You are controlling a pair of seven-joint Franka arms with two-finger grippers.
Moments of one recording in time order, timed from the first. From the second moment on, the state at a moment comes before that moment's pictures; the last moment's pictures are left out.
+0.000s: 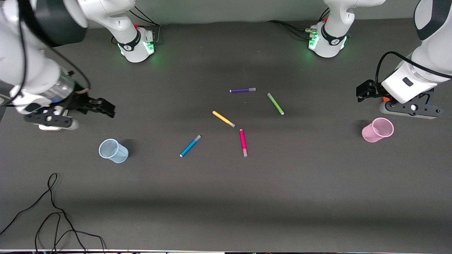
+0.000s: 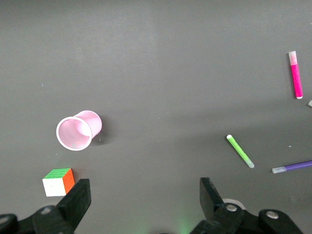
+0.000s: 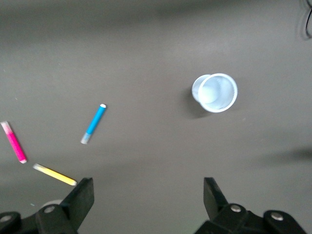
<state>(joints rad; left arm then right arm) -0.08 0.00 -0.07 -1.67 0.02 1.58 0.00 0.28 0.07 -0.02 -1.63 0.01 1.67 0.49</state>
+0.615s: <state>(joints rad) -0.12 0.06 -0.11 -1.67 -0.03 1.65 -0.10 0.50 0.17 -0.02 -1.63 0.08 1.81 1.21</state>
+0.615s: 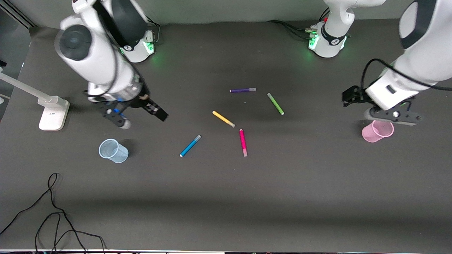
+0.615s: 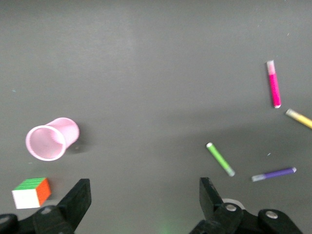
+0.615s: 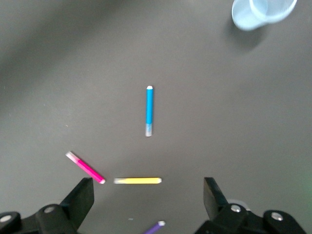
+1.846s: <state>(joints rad) -0.51 0.56 -0.12 -1.67 -0.03 2.16 -0.71 0.56 0.28 -0.02 -1.81 0.08 2.03 1.50</state>
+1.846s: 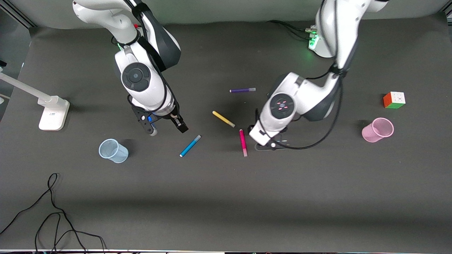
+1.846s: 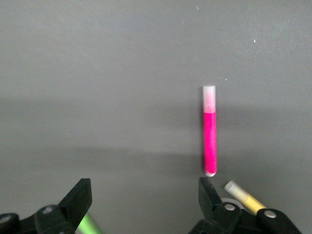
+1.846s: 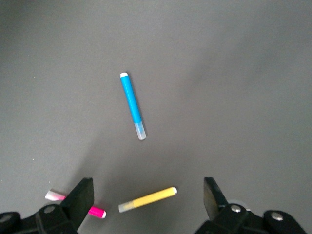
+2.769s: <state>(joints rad) -0.60 0.74 -0.12 -1.67 -0.03 2.39 -0.87 0.60 0.53 -0.02 -1.89 0.08 2.44 1.56</state>
